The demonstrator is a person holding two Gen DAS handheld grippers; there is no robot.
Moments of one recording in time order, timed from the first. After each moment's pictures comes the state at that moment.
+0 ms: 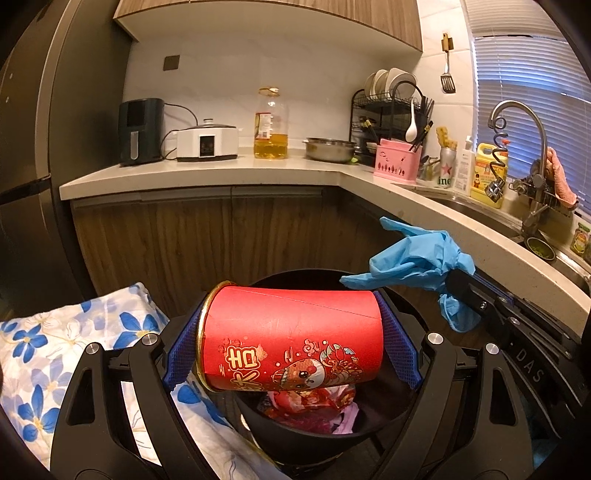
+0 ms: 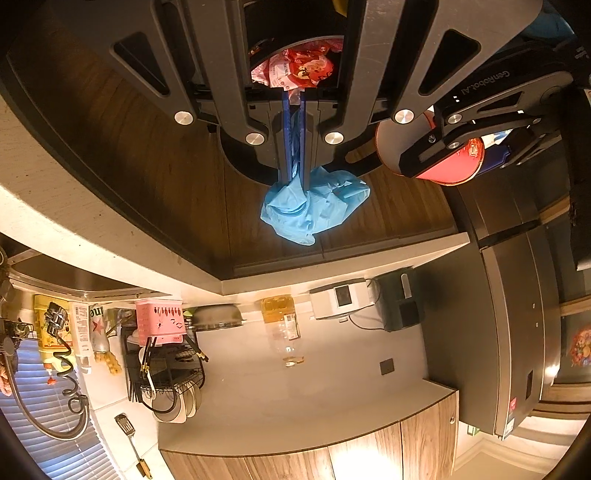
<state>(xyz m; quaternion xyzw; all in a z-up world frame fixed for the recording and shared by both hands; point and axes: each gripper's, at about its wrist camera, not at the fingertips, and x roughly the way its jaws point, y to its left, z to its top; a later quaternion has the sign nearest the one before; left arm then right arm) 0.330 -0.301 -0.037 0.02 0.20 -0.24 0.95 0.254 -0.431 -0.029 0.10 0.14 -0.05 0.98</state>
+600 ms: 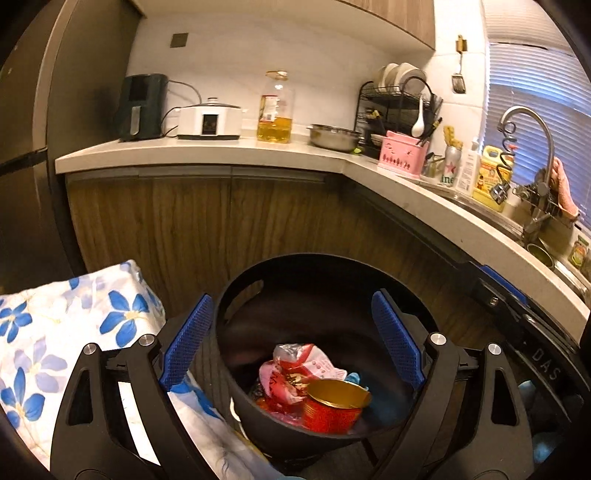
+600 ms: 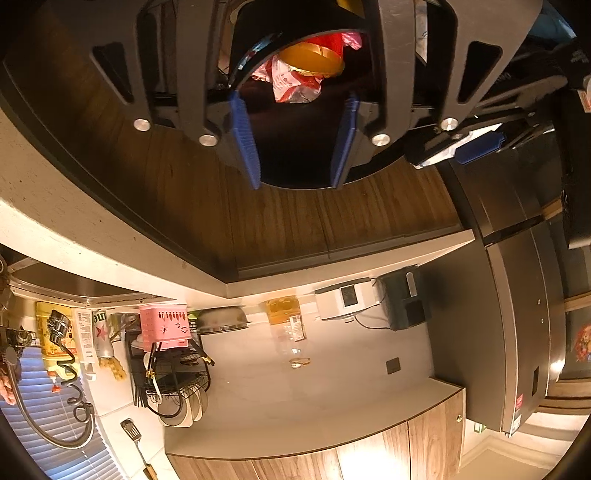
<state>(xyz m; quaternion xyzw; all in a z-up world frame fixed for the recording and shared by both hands) 0.346 -0.290 -0.053 -0.02 0.23 -0.24 0.94 0.256 -0.441 -0.035 0.11 0.14 -0.06 0.98</state>
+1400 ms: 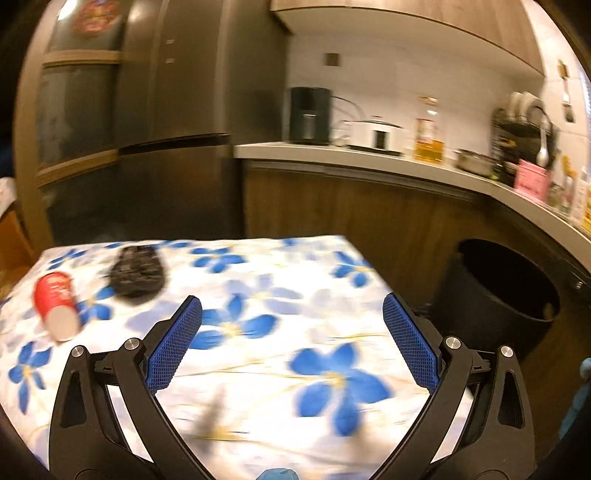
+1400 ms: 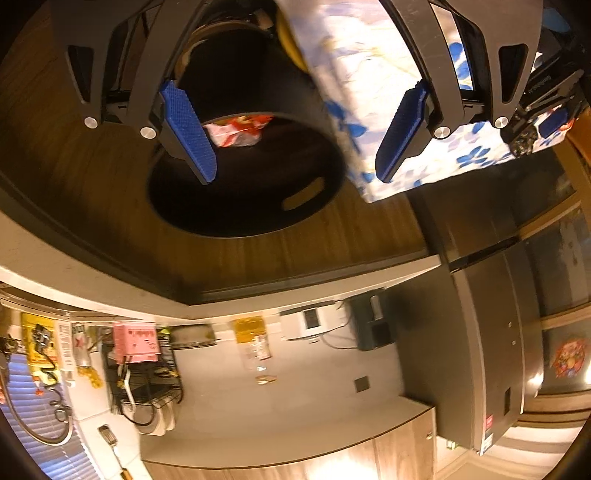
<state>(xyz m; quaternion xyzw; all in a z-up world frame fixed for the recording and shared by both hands) 0.244 -0.093 -0.071 -0.03 0.21 0.06 0.98 0.229 -0.343 -0.050 0.11 0.17 -0.01 0.98</state>
